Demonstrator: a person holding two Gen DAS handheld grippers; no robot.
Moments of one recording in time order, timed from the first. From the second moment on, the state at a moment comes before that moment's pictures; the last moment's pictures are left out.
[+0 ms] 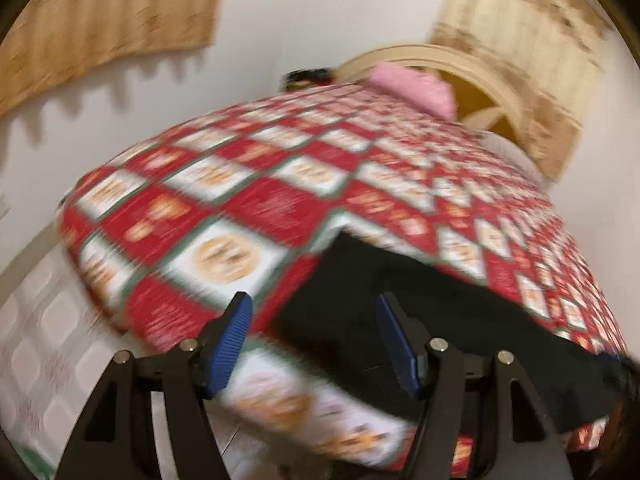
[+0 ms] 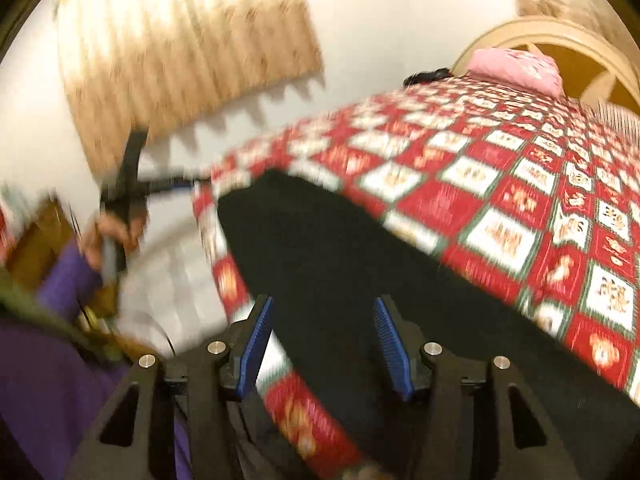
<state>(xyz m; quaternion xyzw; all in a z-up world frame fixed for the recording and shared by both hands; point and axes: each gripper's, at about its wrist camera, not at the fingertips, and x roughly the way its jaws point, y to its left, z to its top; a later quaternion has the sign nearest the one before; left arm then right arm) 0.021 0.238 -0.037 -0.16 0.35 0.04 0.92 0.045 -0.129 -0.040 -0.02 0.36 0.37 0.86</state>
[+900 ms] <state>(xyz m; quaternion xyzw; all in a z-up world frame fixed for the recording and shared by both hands) 0.052 0.165 -0.093 -0.08 0.40 0.02 0.91 0.180 -0.076 -0.107 -0.12 0.51 0.42 0.74</state>
